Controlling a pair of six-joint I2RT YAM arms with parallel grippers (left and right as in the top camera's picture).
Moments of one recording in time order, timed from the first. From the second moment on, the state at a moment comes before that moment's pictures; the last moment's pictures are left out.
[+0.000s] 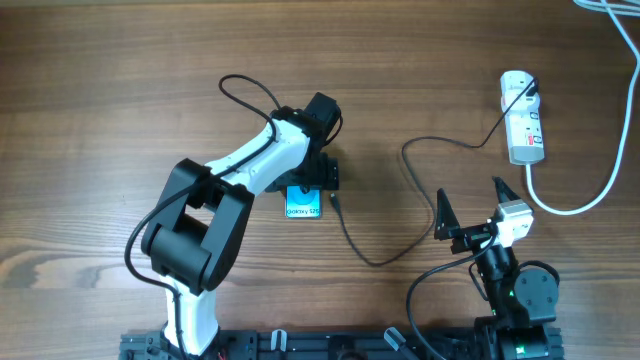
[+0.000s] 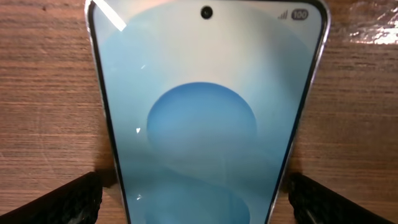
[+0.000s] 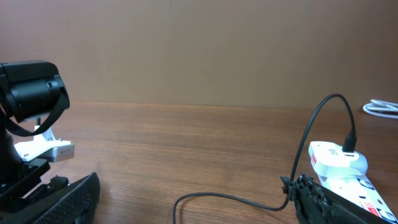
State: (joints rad) left arm -0.54 2.03 1.35 -0.89 -0.01 -0.55; right arm 0.09 0.01 0.01 0.00 -0.12 0.05
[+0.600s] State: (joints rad) left arm -0.54 2.03 1.35 -0.89 0.00 -0.55; right arm 0.09 0.01 0.01 0.00 -0.12 0.05
